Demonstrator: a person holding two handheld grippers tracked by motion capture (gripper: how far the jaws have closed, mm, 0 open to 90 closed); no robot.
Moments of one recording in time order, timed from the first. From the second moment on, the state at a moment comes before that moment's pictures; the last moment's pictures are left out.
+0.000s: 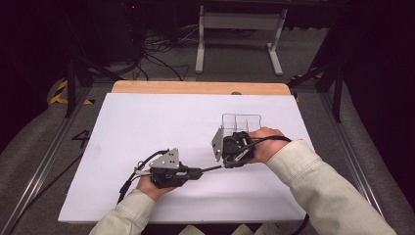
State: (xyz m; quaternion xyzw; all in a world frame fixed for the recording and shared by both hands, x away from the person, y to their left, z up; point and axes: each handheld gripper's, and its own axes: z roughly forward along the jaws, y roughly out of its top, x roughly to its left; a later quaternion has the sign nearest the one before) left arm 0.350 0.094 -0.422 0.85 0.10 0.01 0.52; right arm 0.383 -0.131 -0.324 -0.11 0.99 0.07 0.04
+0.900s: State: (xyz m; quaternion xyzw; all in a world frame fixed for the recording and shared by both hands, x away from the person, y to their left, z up) left arm 0.354 0.098 -0.423 0.82 0.08 0.01 0.56; right arm 0.376 -0.208 -0.308 0.01 0.94 0.33 0.09
